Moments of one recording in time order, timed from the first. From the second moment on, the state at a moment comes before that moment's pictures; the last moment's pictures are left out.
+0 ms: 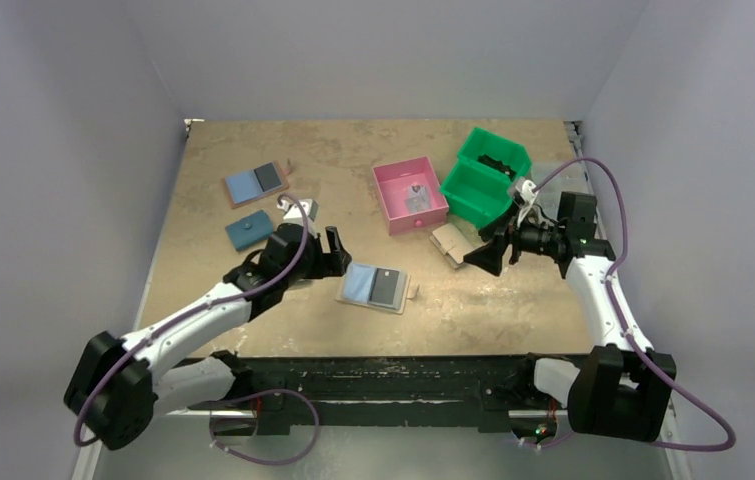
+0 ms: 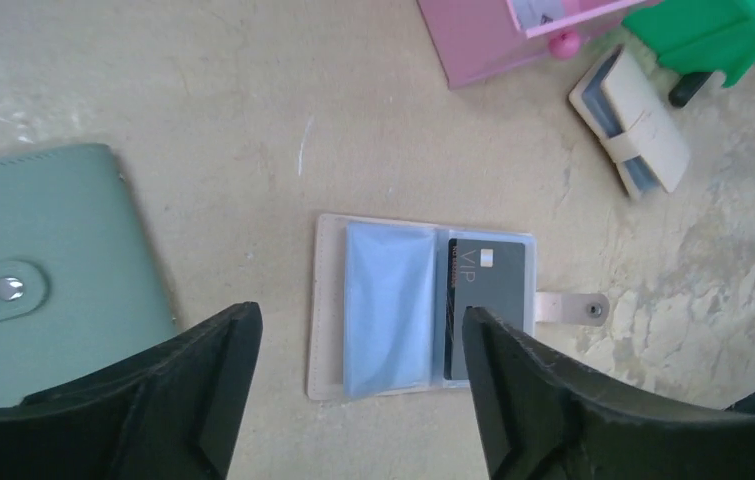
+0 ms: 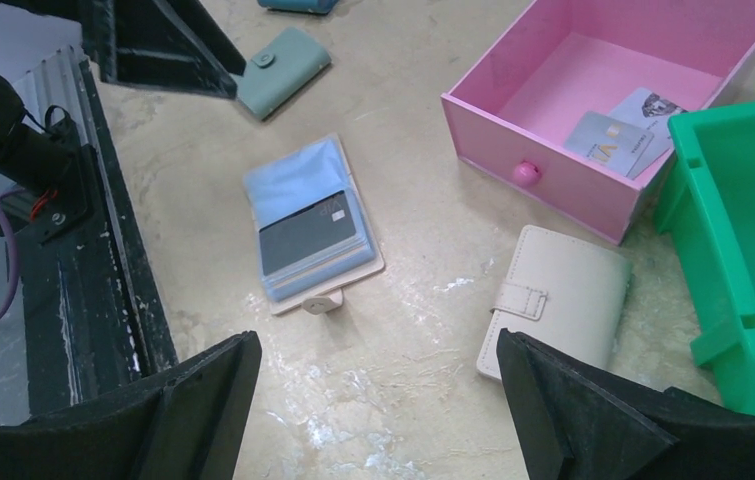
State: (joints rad) left arm -0.62 1.16 0.61 -0.08 -0.10 -0.58; right arm -0.14 1.14 0.80 -0.47 -1.13 -0.46
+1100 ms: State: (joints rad) left arm -0.62 1.20 0.80 0.08 0.18 -0.48; right arm -0.09 1.17 0.80 -0.54 -1.10 -0.58
